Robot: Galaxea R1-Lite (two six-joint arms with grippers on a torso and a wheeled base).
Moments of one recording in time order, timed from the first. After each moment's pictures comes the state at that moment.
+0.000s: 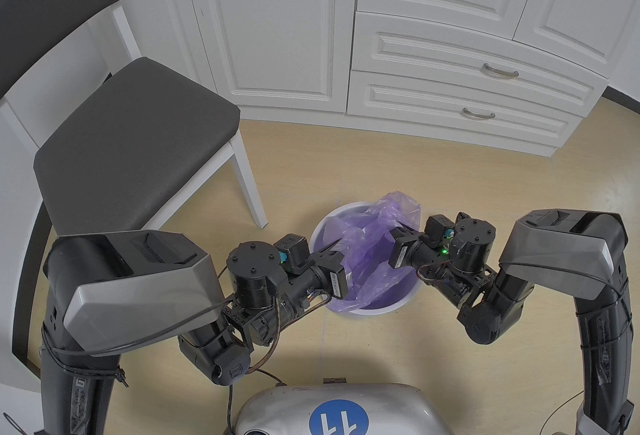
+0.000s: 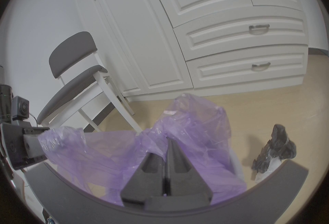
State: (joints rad) left arm -0.67 2.38 -0.84 -1.53 -0.03 -0.24; right arm 0.45 2.43 -0.89 -1.55 0.01 0.19
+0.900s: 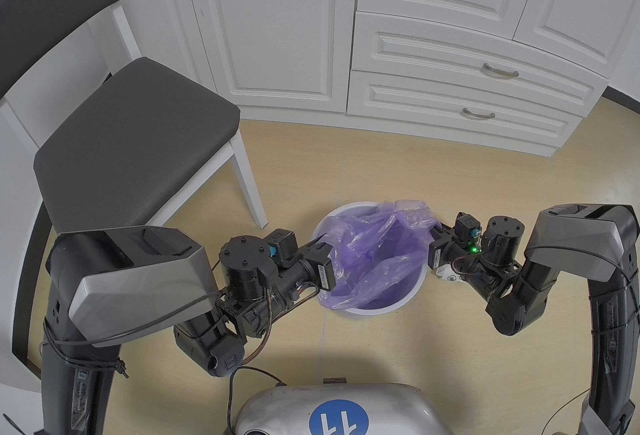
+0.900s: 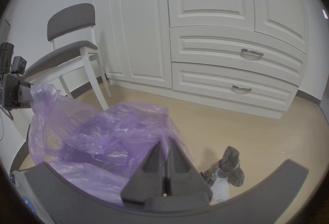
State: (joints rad) left arm -0.62 2.40 -0.86 -1.53 -0.03 -0.23; right arm 0.30 2.41 -0.80 -1.55 0.01 -0.12
